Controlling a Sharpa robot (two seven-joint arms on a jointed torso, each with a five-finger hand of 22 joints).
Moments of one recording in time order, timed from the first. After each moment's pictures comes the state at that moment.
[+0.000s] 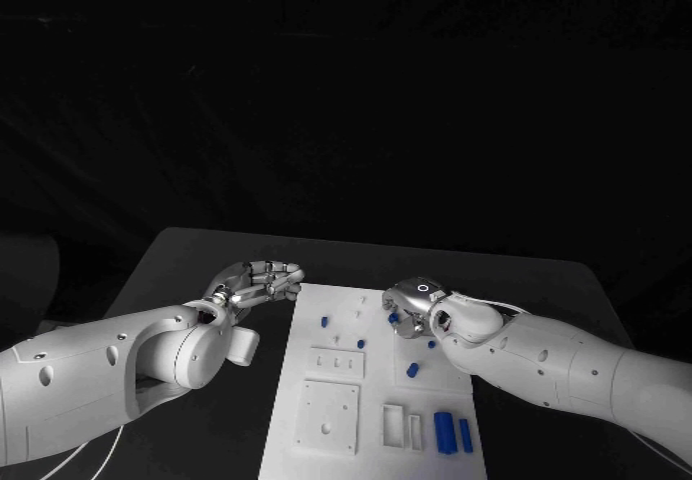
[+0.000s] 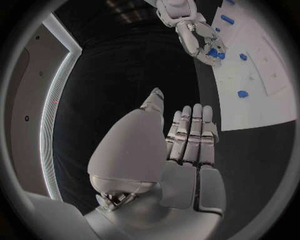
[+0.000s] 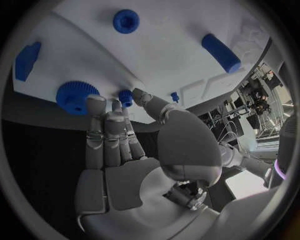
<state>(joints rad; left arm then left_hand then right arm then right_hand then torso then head) 1.29 -0.85 -0.19 1.52 0.00 -0.39 0.31 1.52 -0.09 0.04 0.29 0.09 0.66 0.18 0.34 0.43 0.96 0.15 0.08 0.07 0.77 0.15 0.36 0.41 0.04 0.68 0.05 0.20 1.31 1.13 -0.49 -0.12 0.99 -1.76 -0.38 -0.05 1.13 -0.20 0.74 -0.28 0.11 0.83 0.16 0.36 0.34 1.12 0.12 0.07 0.07 1.33 0.01 1.20 0.75 0.21 1.37 0.00 0.66 1.27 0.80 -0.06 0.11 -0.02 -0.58</state>
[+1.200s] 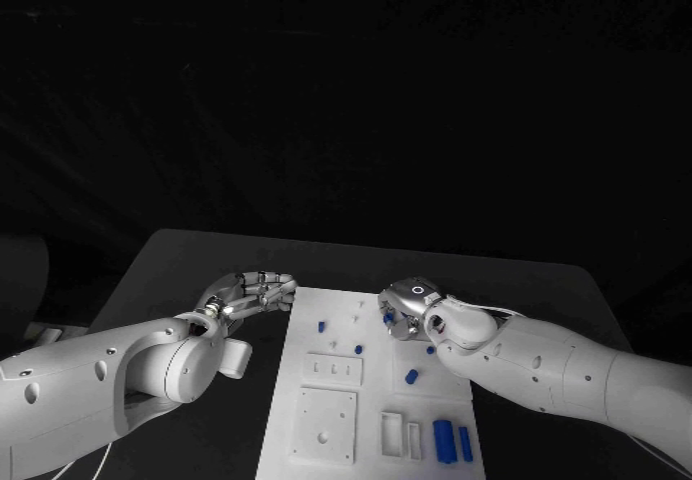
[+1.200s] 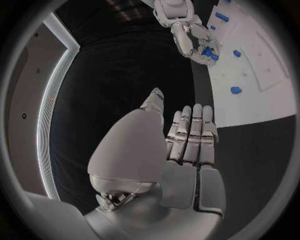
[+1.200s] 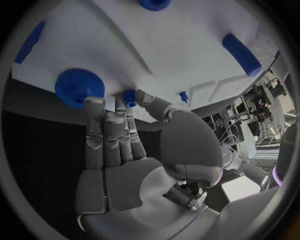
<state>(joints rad) 1.29 -0.85 -0.19 1.52 0.00 -0.39 0.30 1.52 -0.09 0.04 0.29 0.09 0.66 0.18 0.33 0.43 0.96 0.15 0.07 0.07 0.77 0.15 0.36 0.41 0.04 0.68 0.05 0.20 1.31 1.14 -0.50 -0.12 1.01 -1.83 -0.43 -0.11 1.12 -0.18 0.83 -0.23 0.05 0.96 0.13 0.42 0.39 1.29 0.06 0.12 0.12 1.32 -0.03 1.24 0.70 0.20 1.39 -0.01 0.68 1.30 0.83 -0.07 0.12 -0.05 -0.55</state>
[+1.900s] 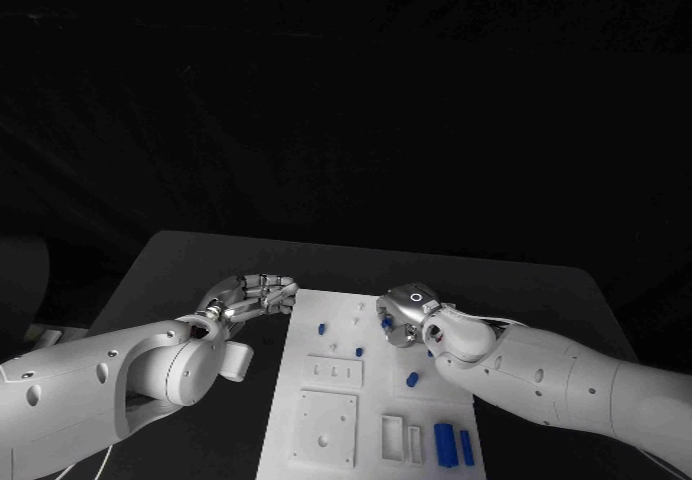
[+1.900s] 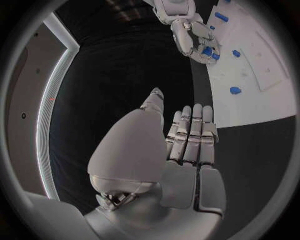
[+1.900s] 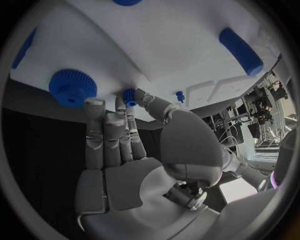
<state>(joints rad) 1.29 -0.85 -0.19 1.52 0.00 -0.39 0.30 1.52 -0.09 0.04 0.29 0.09 0.66 0.18 0.33 0.43 0.96 0.15 0.07 0.07 0.77 0.15 0.36 0.40 0.04 0.68 0.05 0.20 1.31 1.13 -0.51 -0.12 1.07 -1.87 -0.47 -0.18 1.12 -0.16 0.84 -0.25 0.04 0.99 0.11 0.44 0.41 1.30 0.05 0.12 0.14 1.33 -0.04 1.27 0.70 0.19 1.39 -0.02 0.70 1.31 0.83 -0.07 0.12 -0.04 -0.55</state>
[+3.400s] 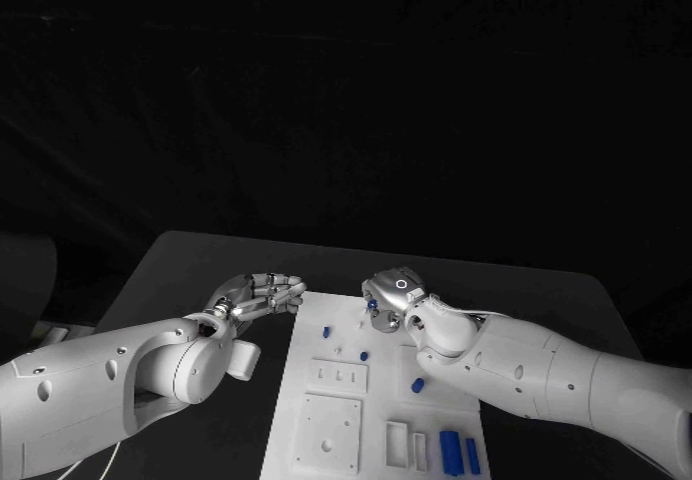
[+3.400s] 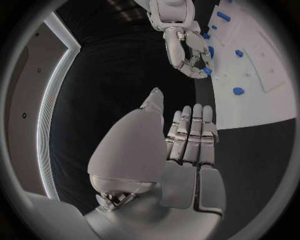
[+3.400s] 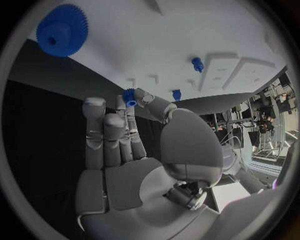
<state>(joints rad) 1.30 -0.85 -0.19 1.52 0.00 -0.39 0.30 1.52 -0.09 0.03 0.29 0.09 0.66 0.18 0.33 0.42 0.96 0.15 0.07 0.07 0.77 0.15 0.36 0.40 0.04 0.69 0.05 0.20 1.31 1.18 -0.42 -0.12 1.04 -1.96 -0.53 -0.28 1.13 -0.17 0.85 -0.25 0.05 1.01 0.11 0.44 0.42 1.30 0.05 0.12 0.14 1.33 -0.04 1.28 0.70 0.18 1.39 -0.03 0.71 1.31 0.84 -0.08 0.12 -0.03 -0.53</state>
